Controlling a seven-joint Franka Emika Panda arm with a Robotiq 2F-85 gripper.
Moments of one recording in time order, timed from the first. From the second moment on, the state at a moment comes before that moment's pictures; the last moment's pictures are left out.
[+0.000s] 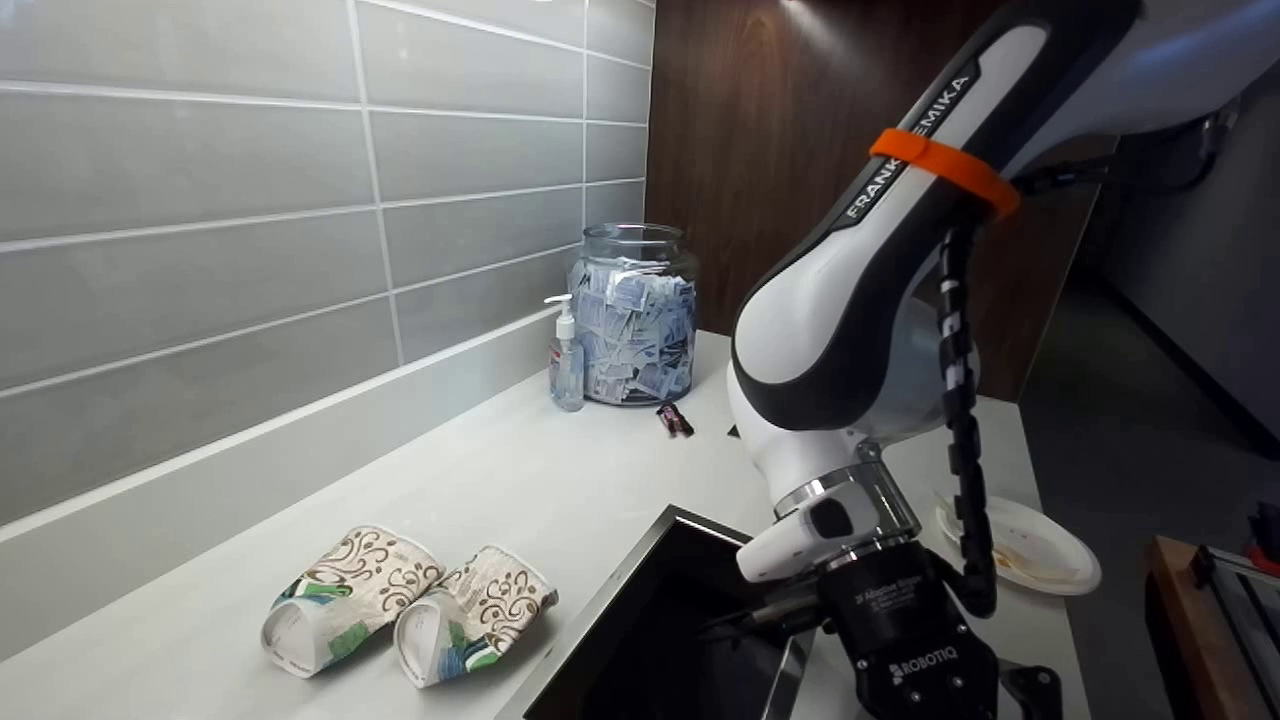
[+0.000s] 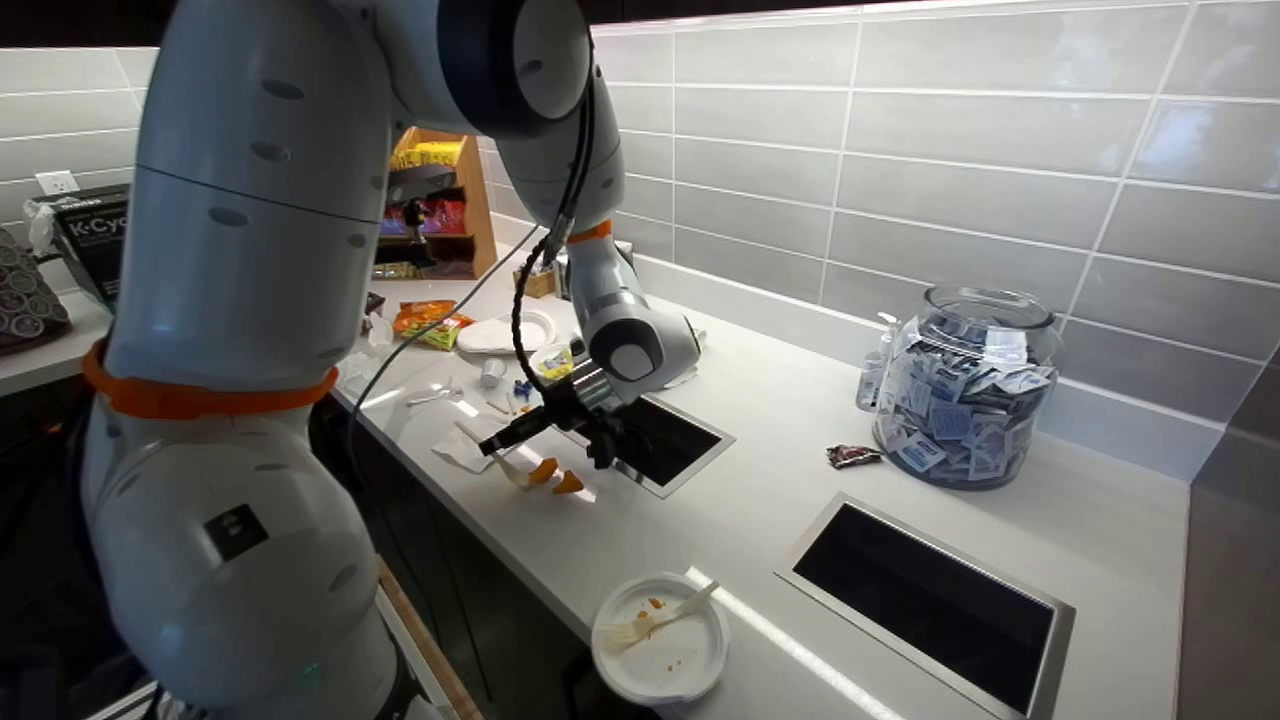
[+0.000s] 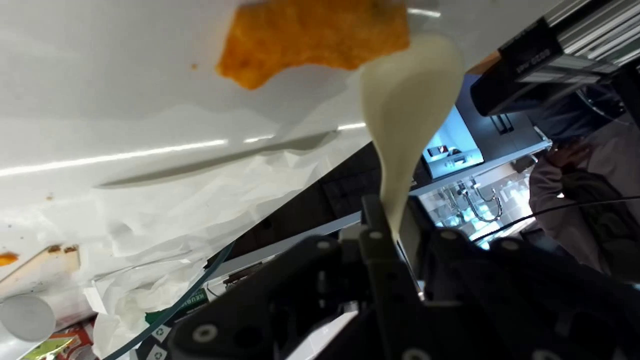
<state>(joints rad) 0.09 0.43 0.20 -2.30 0.74 1.85 -2.29</state>
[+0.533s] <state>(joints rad) 0.10 0.43 0.21 -2.27 0.72 1.92 -2.30</state>
